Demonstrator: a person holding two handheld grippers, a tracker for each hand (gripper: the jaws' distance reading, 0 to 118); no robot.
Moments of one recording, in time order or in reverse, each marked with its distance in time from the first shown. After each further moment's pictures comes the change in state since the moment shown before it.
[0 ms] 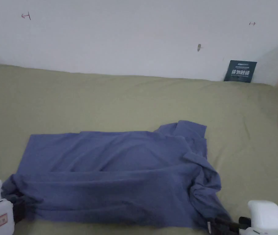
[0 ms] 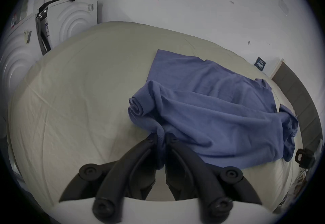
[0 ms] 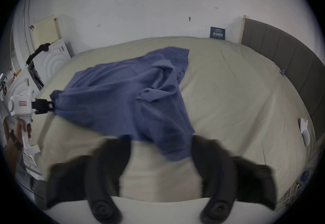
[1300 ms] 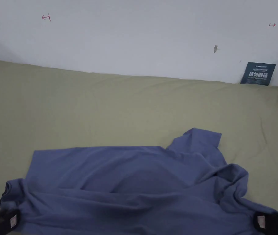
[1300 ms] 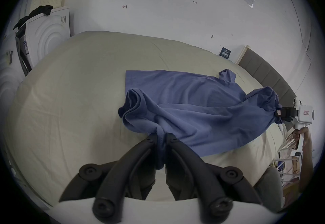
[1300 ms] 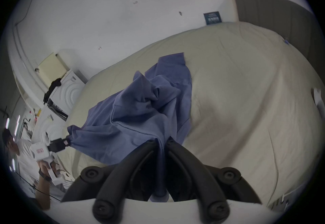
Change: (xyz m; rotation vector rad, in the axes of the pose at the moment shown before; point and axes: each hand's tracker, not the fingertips) left arm -0.056 -0.005 0.104 -0.022 -0.262 -0.155; right arm 0.041 0.023 0.068 -0.023 0.200 -0.317
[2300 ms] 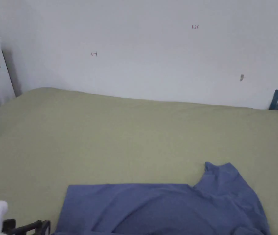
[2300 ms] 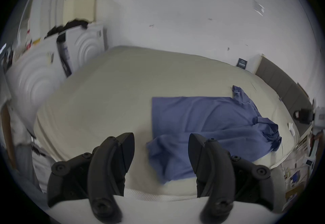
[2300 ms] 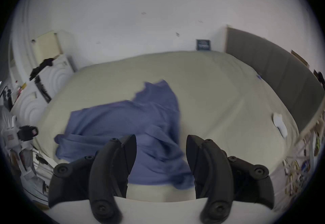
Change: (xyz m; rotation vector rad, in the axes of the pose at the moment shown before) left arm 0.053 -0.029 0.123 0.133 0.262 -0.018; right arm -0.086 -0.034 0.105 0.148 -0.164 0.290
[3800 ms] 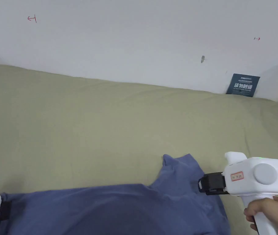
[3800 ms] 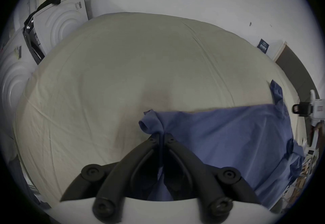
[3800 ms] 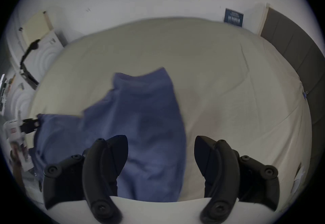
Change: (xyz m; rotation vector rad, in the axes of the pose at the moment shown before) left arm 0.033 0.037 -0.230 -0.282 0.021 0.080; right arm 0.083 0.091 -0.342 -0.389 -0.001 0.068
